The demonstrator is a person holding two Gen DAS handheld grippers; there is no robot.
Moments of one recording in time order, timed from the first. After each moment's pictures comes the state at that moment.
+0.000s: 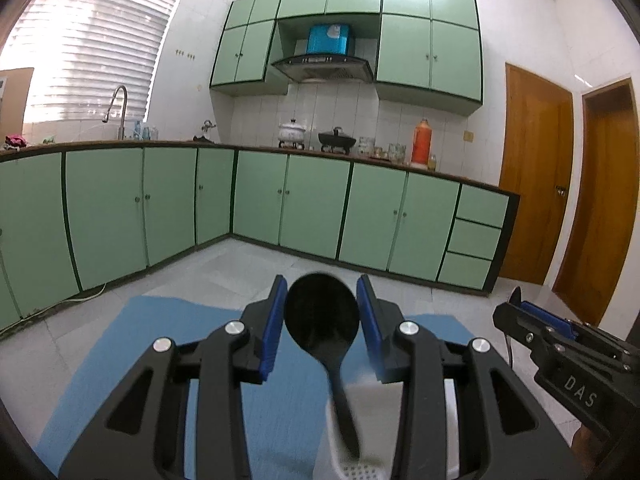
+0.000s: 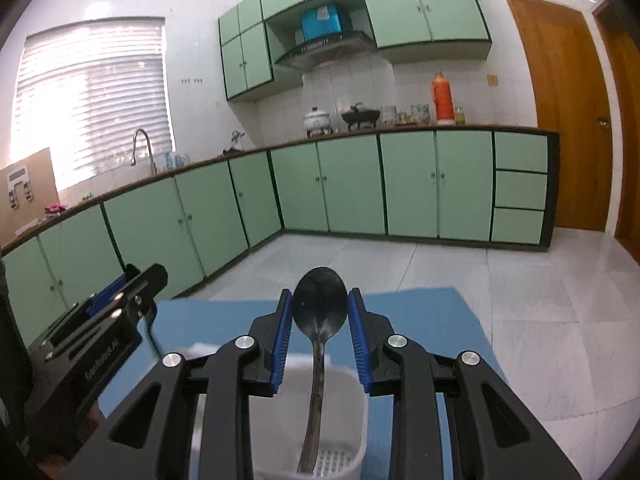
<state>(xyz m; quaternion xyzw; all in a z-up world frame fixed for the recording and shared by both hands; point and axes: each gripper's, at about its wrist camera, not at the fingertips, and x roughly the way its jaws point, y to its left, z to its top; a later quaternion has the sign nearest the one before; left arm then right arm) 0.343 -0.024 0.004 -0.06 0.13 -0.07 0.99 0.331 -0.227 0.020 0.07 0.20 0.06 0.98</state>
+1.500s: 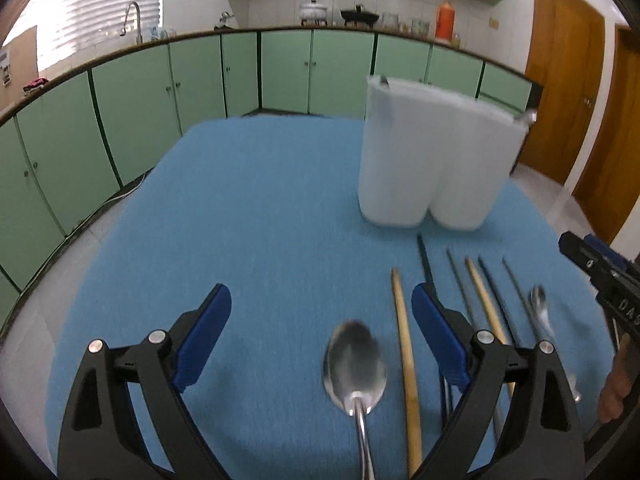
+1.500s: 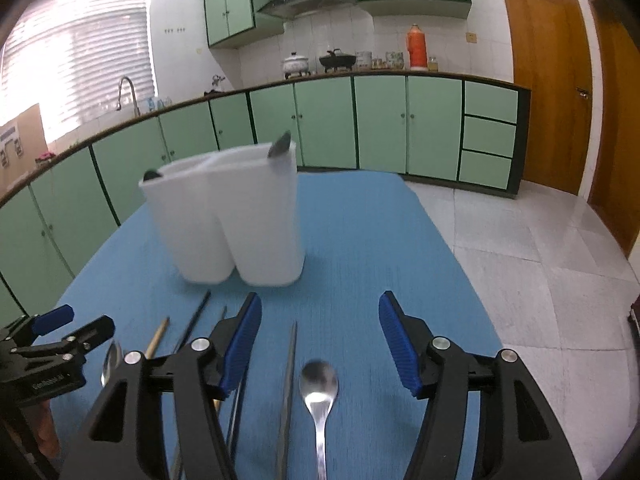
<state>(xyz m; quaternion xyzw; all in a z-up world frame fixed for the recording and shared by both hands) 0.192 0.014 -0.085 -0.01 0.37 -0.02 0.93 0.181 -0.263 -0.054 0.06 0.29 0.03 0.95</state>
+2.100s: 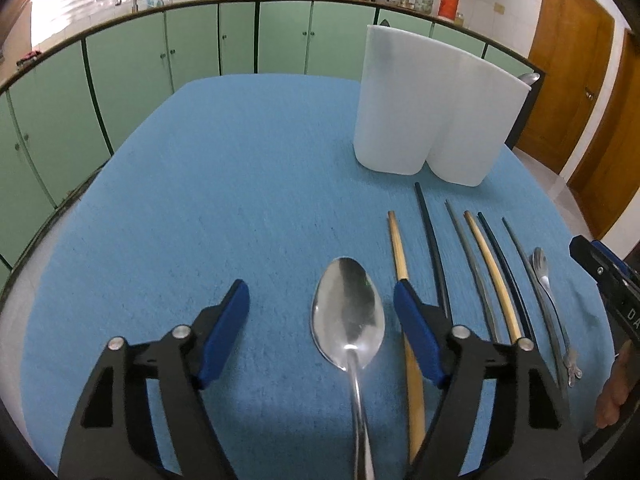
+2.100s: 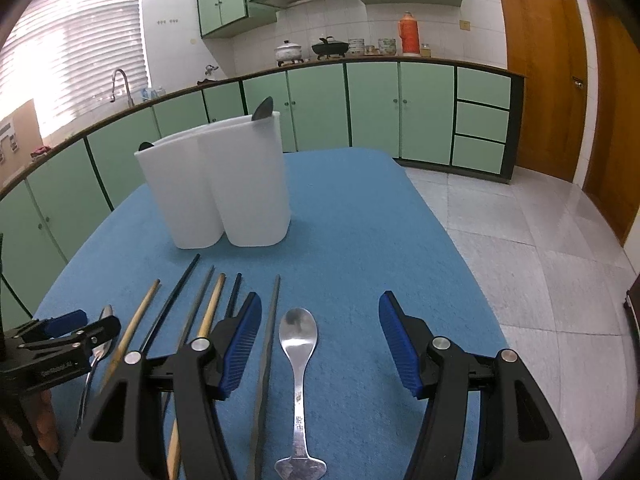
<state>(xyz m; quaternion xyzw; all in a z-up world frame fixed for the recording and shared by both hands) 0.187 0.015 -0.108 -0.04 0.41 -0.03 0.91 0.162 -0.277 -0.068 0.06 0.31 0.02 0.95</state>
